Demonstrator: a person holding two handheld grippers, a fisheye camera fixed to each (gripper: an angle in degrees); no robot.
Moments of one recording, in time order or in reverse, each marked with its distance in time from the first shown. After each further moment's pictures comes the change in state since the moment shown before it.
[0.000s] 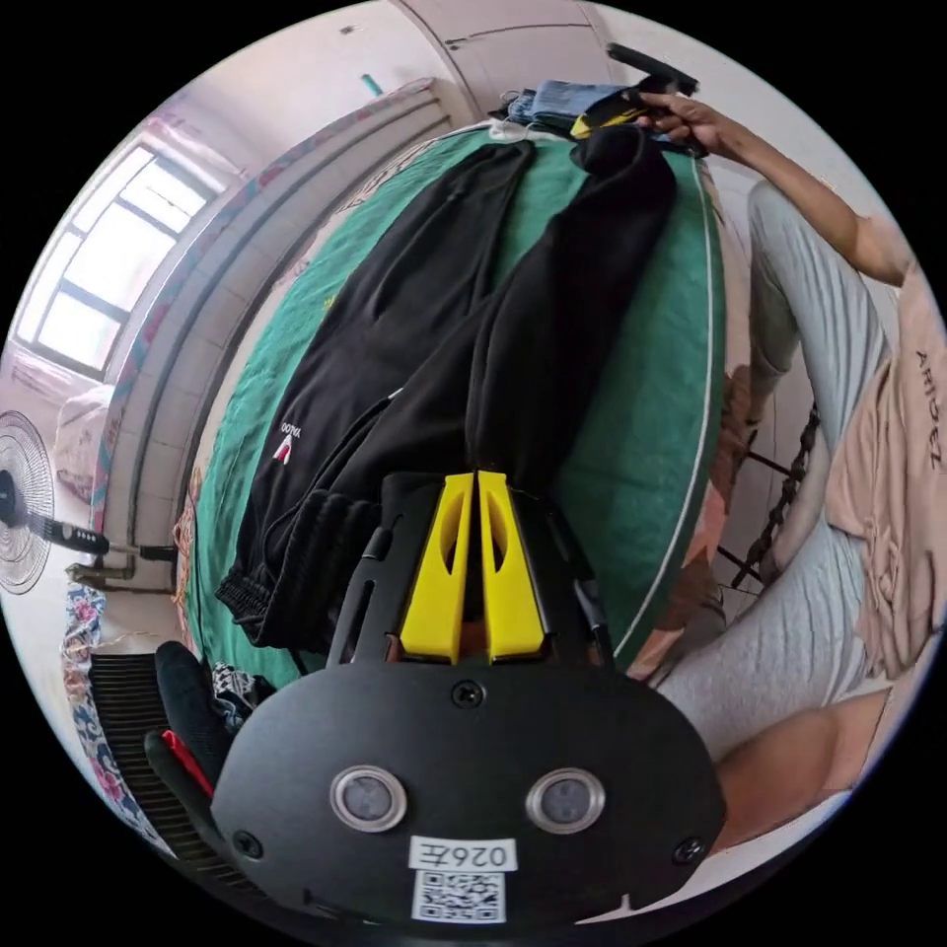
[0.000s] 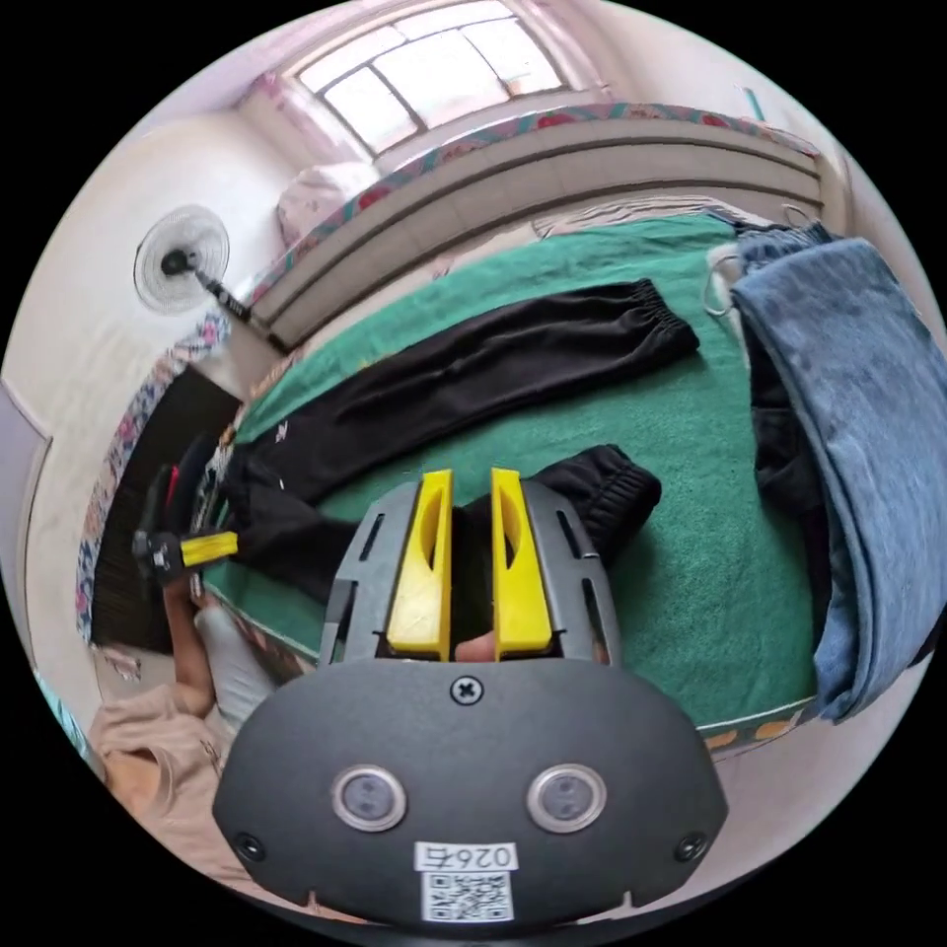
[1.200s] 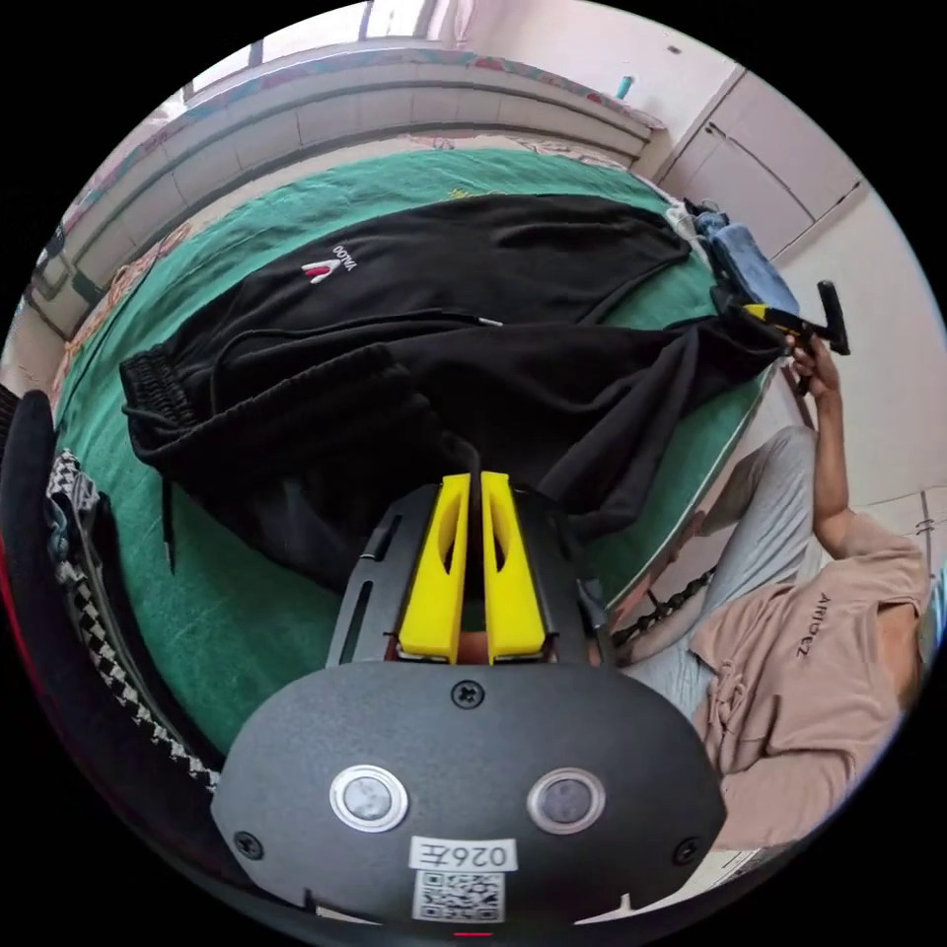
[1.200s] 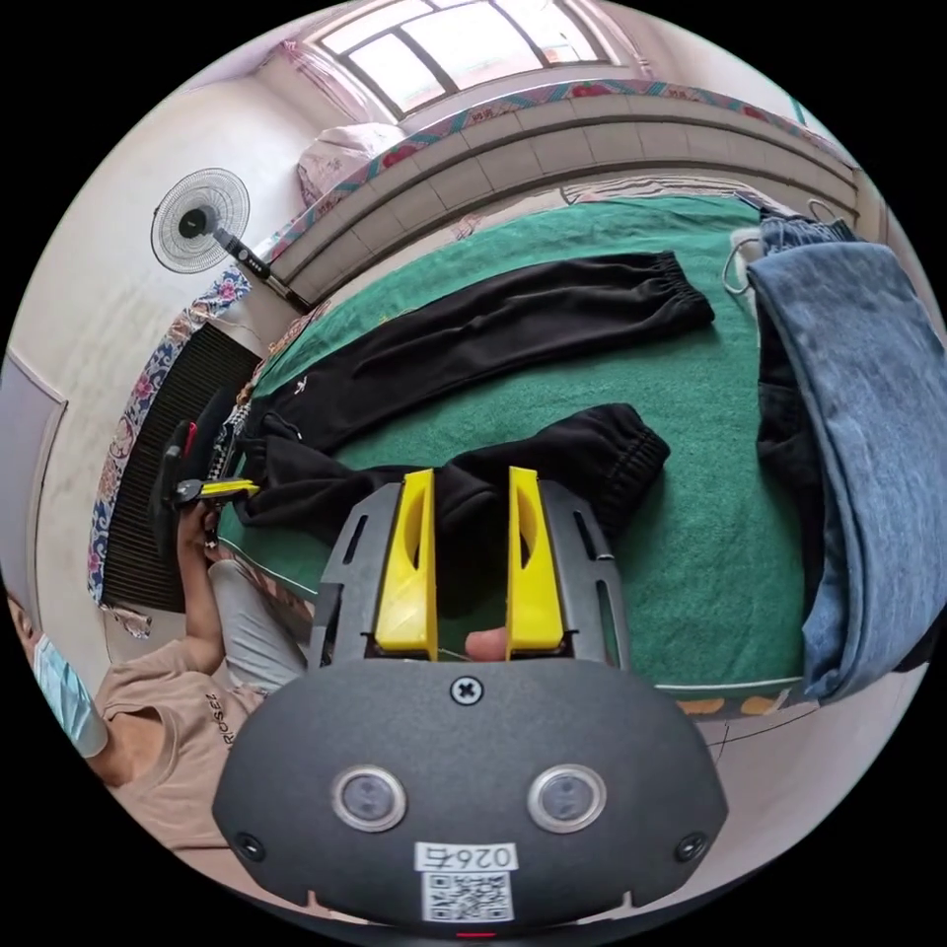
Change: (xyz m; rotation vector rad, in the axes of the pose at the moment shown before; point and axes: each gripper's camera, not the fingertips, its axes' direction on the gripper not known) left arm -0.156 0.052 0.081 0.036 0.359 -0.670; right arm 0.079 0.187 -0.033 -0.033 -0.044 0.000
